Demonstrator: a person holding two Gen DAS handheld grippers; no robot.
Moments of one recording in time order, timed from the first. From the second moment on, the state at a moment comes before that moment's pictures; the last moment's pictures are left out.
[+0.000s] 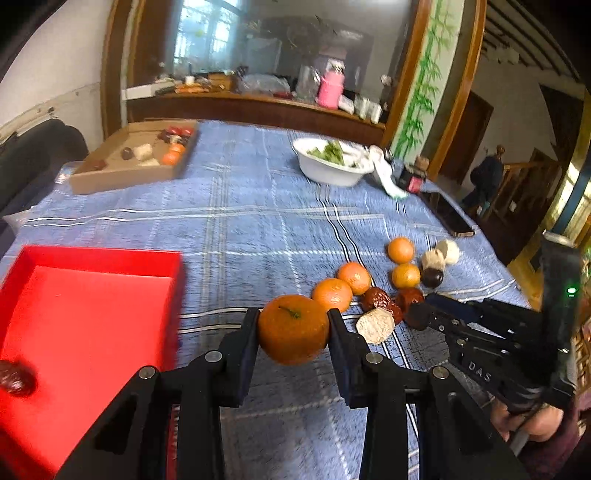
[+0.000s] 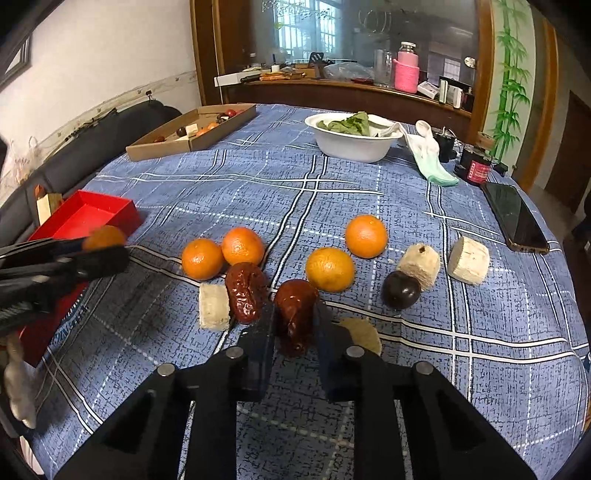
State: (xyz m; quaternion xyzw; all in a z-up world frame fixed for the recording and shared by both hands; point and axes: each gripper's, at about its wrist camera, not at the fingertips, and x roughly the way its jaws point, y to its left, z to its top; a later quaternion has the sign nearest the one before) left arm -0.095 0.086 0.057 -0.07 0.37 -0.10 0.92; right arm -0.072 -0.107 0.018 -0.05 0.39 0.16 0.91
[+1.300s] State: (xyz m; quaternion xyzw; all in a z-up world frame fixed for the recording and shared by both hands) left arm -0.144 0.261 0.047 -0.19 0.35 0.04 0.91; right arm -0.099 -0.033 0.073 0.02 0.42 0.28 0.87
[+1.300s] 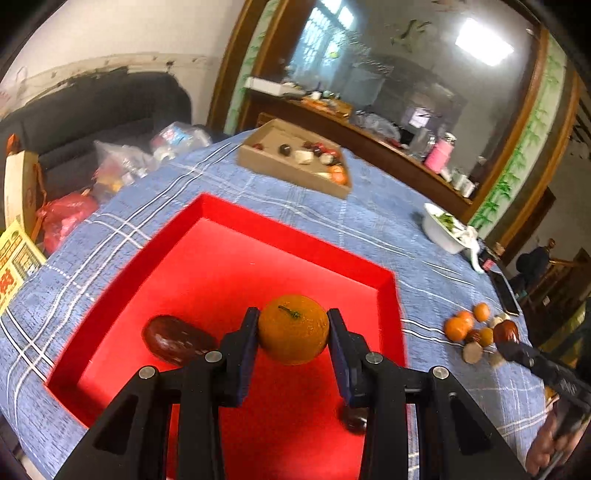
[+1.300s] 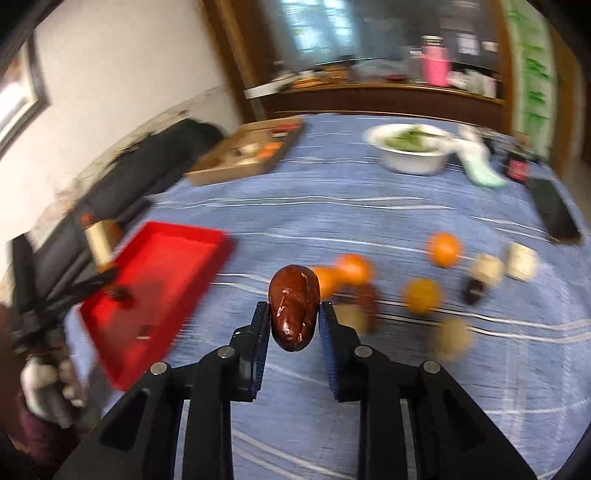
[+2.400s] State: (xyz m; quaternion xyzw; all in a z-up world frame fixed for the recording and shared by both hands) left arm -0.131 0.310 0.065 -0.28 0.37 0.05 0.88; right arm -0.105 0.137 0.040 -0.07 0.44 0.36 0.82
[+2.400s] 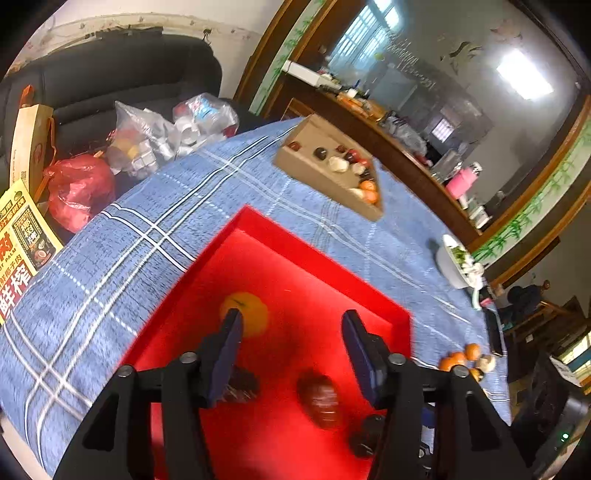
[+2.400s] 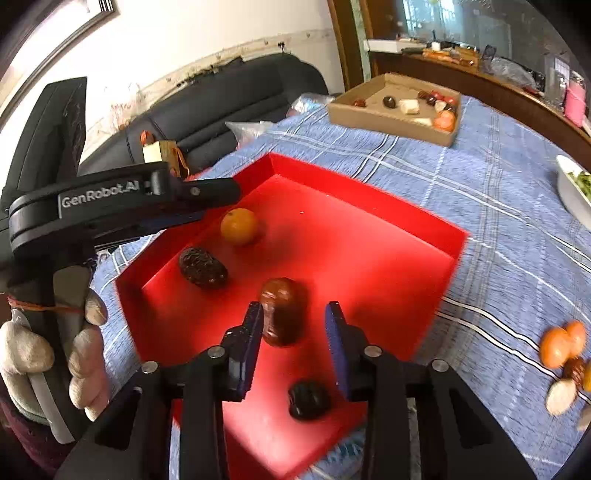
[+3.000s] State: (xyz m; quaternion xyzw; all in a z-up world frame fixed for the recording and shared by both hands) left arm -0.125 0.144 0.072 -0.20 0.42 -0.09 0.88; right arm -0.094 -0.154 0.058 0.07 0.41 0.13 0.90
